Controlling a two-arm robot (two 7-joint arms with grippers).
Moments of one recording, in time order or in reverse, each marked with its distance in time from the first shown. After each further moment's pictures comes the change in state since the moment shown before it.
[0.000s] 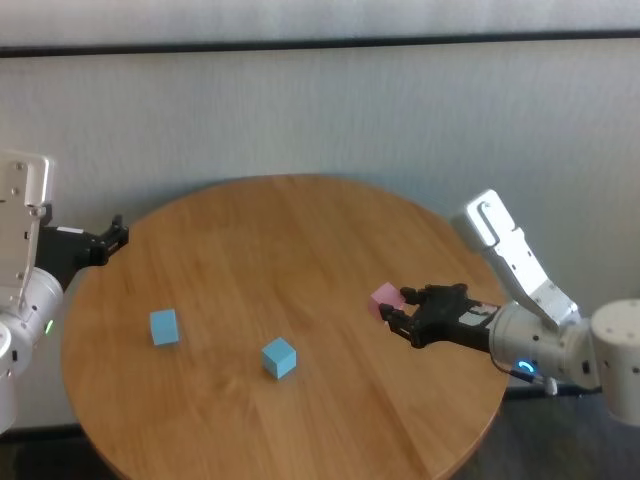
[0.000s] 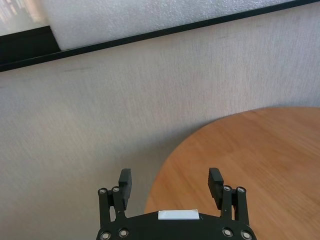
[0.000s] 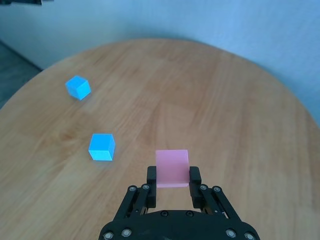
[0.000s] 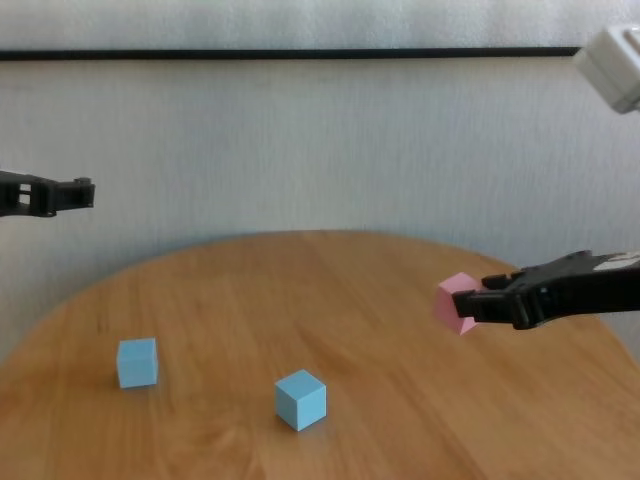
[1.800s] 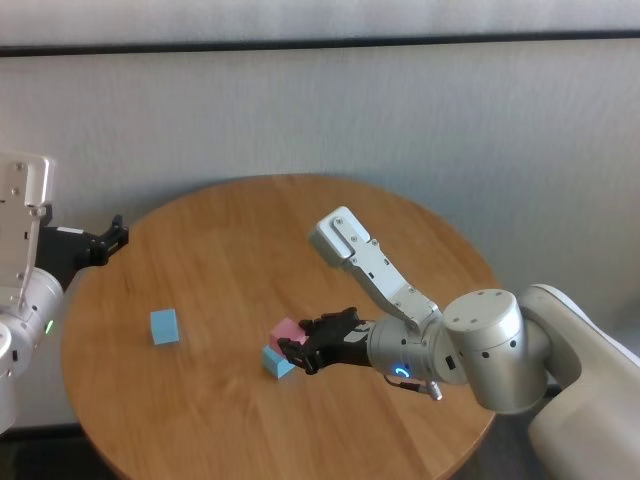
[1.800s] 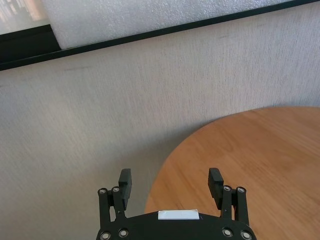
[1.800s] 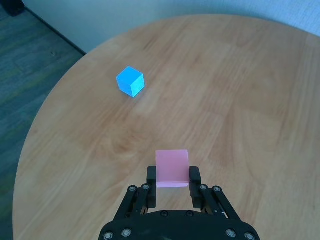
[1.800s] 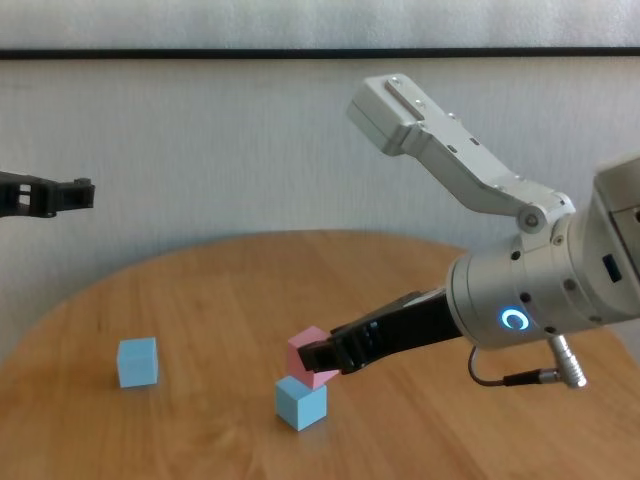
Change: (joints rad) left arm 0.000 0.000 0.000 0.000 0.000 0.000 0.000; right arm 0.146 -0.208 -0.157 0.148 -0.129 0.156 0.060
